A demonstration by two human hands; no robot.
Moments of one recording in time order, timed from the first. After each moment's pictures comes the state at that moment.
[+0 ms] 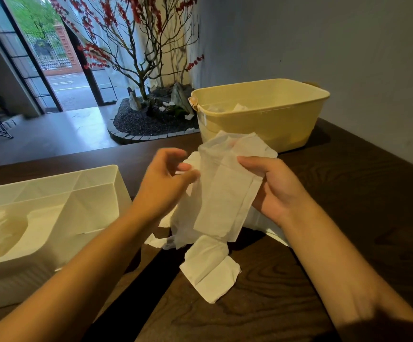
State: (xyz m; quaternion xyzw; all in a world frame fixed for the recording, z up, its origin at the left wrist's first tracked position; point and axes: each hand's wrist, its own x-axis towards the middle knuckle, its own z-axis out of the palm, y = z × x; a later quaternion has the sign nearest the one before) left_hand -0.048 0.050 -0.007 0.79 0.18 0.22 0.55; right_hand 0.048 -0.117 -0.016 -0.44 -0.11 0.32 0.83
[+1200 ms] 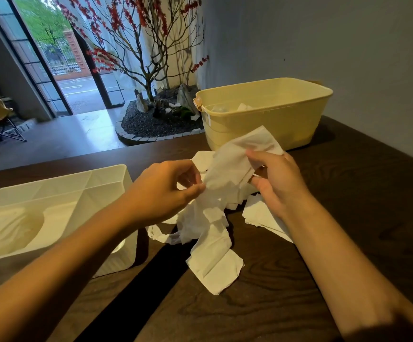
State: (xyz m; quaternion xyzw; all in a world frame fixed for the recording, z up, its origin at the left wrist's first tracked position) left_hand -0.073 0.055 0.017 0.96 0.07 0.11 0.24; right_hand 0.048 -0.114 -0.015 -0.50 -0.09 0.18 0.84
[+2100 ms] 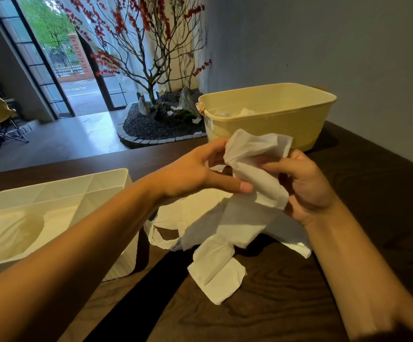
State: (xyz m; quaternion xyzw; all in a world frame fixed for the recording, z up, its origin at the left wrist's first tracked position) left_hand -0.031 0.038 0.035 0.81 -0.09 -0.02 0.58; right_hand 0.035 -0.141 0.003 -0.40 -0.30 0.27 0.82
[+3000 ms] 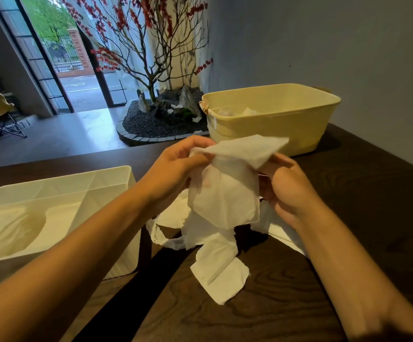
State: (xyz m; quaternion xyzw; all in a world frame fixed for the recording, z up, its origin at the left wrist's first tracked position) left_hand -0.049 0.053 0.022 0.74 0.04 0.12 0.66; right_hand 0.039 -0.117 -0.010 -0.57 -0.20 0.18 0.77
